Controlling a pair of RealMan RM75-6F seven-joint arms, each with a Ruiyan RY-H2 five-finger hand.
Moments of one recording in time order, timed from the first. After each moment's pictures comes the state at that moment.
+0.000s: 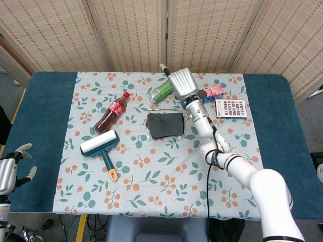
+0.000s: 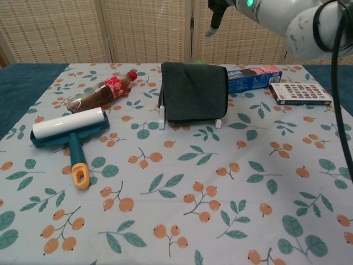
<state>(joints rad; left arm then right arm) -0.15 -1.07 -0.14 -1.76 1.29 1.43 0.12 1.21 -1.72 0.37 -0.72 -1.12 0.80 -0.31</state>
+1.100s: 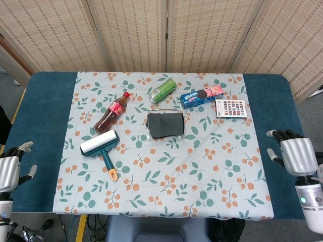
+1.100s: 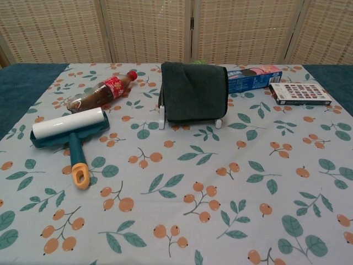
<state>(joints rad) -0.18 -1.08 -0.13 -1.79 1.26 1.44 0.26 0.30 -1.07 0.00 -1.63 -1.40 1.56 -0.22</state>
